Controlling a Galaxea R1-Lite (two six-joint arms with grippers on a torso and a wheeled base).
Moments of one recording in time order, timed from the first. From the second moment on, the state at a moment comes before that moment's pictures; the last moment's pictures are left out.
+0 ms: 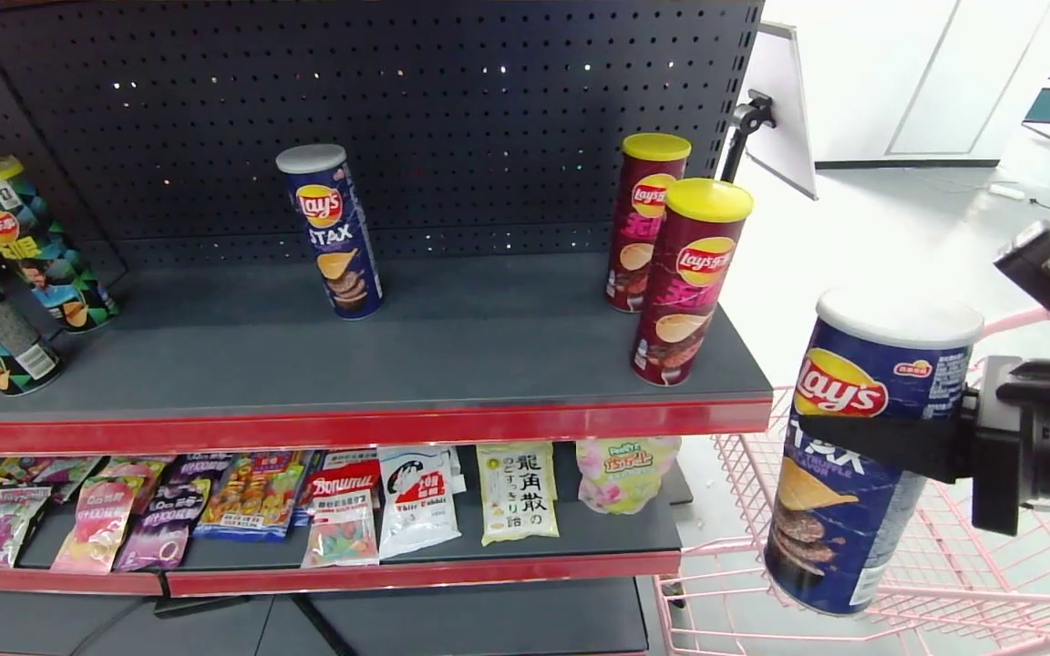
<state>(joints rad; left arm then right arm) 0.00 0.00 0.00 0.00 0.01 0.00 0.44 1.21 -0.77 -0.02 0.31 -0.04</state>
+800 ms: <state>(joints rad) 0.00 0.00 0.00 0.00 0.02 0.00 0.56 1.13 -0.70 -0.03 0.33 -0.12</state>
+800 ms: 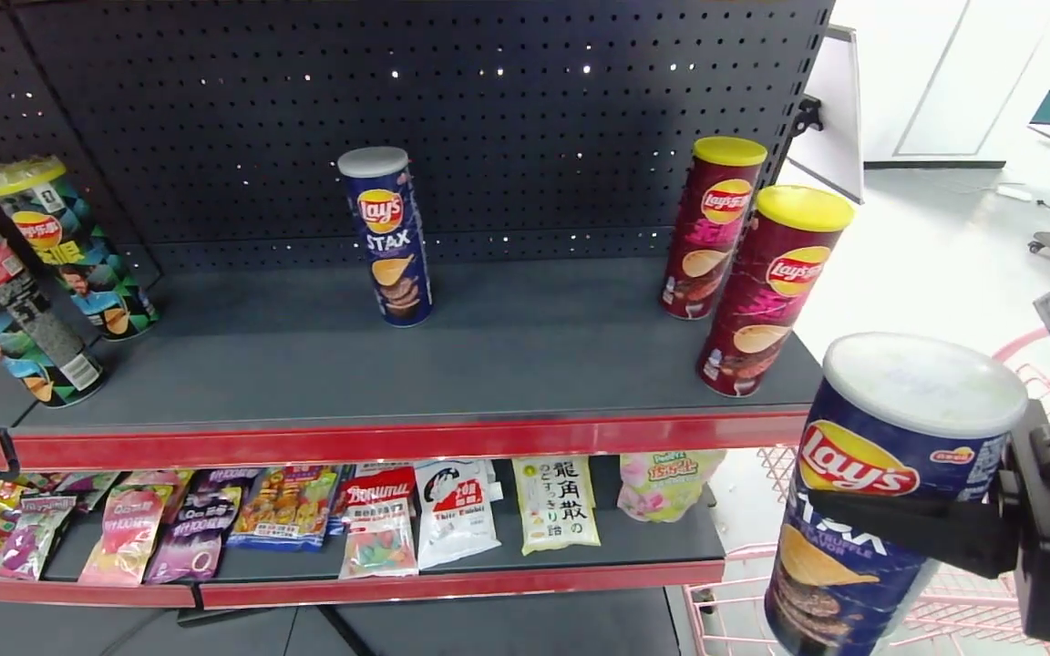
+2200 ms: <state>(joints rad) 0.00 0.00 0.00 0.00 0.01 0.00 0.55 1.18 -0.74 -0.18 0.35 -0.11</state>
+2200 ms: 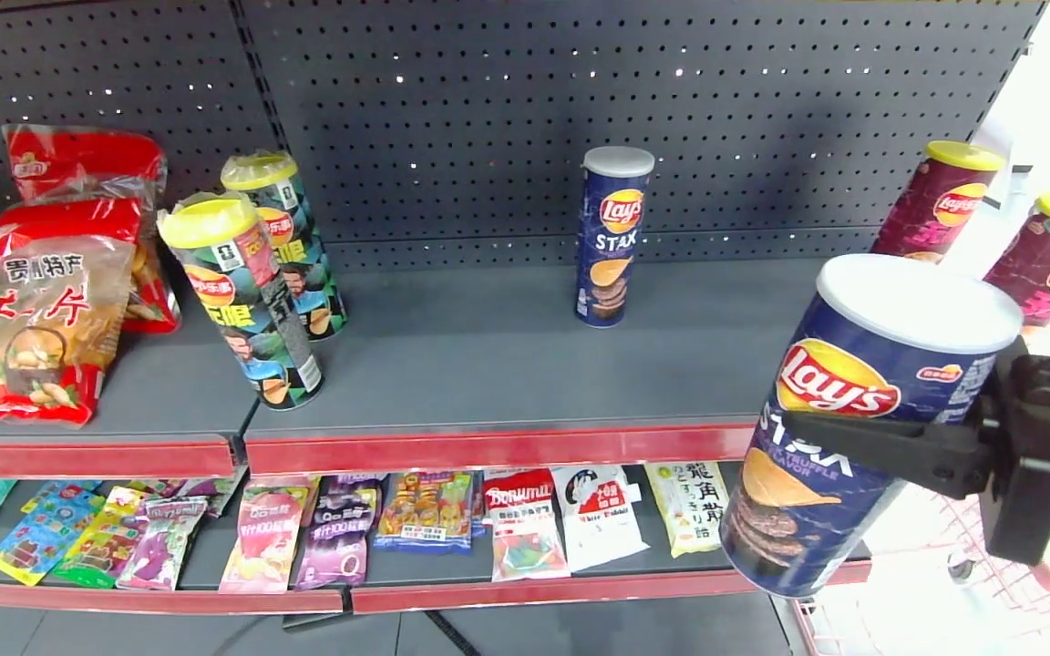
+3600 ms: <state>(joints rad) 0.00 0.00 0.00 0.00 0.01 0.00 0.55 1.17 -0.72 -0.18 0.35 -0.11</state>
